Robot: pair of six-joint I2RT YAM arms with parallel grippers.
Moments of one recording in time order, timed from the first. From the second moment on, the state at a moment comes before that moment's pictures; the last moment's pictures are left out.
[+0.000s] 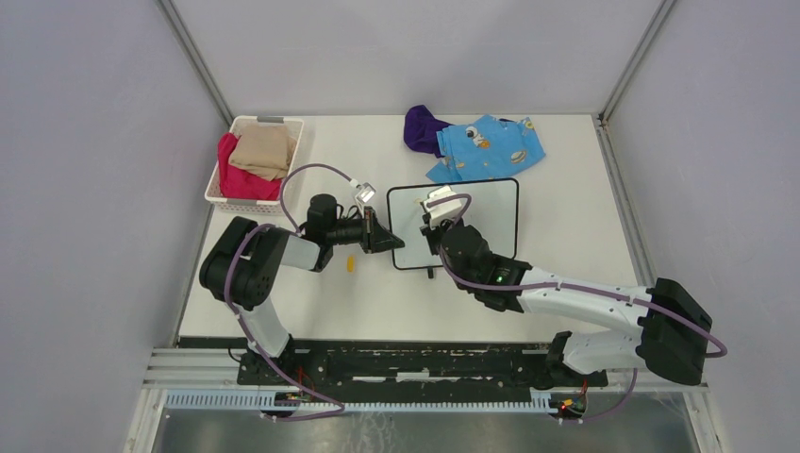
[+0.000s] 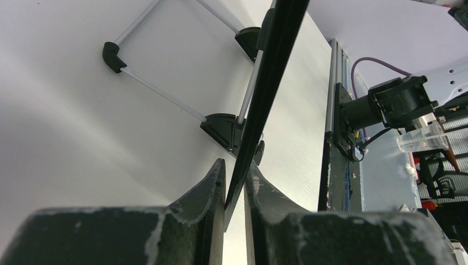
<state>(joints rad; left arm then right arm) -0.33 1.76 0.58 0.84 0.98 -0.44 1.06 1.26 0.77 0.26 0.70 0.03</state>
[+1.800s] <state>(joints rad) -0.33 1.76 0.59 0.79 0.99 -0.40 0.97 1.18 0.71 0.29 0.52 0.03</state>
